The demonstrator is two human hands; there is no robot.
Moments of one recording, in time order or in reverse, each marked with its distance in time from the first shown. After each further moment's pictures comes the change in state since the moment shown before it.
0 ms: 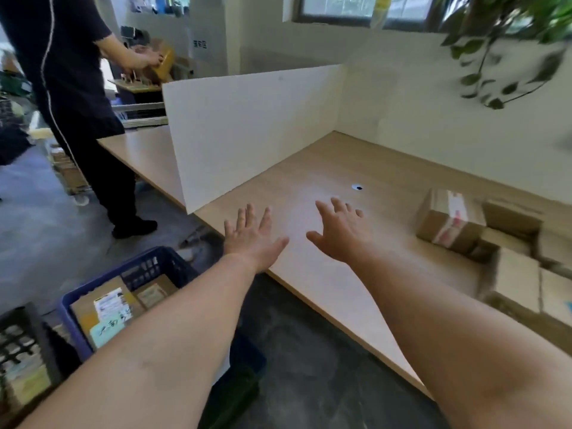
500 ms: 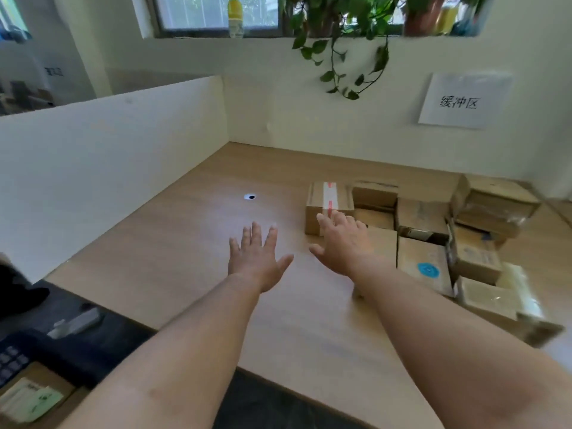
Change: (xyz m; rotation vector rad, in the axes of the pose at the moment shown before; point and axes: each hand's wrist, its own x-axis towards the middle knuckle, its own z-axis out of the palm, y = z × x) left_hand 0.028 0.277 0.045 0.108 -0.089 0.329; right_hand -0.078 0.260 -0.006 0.013 0.032 0.353
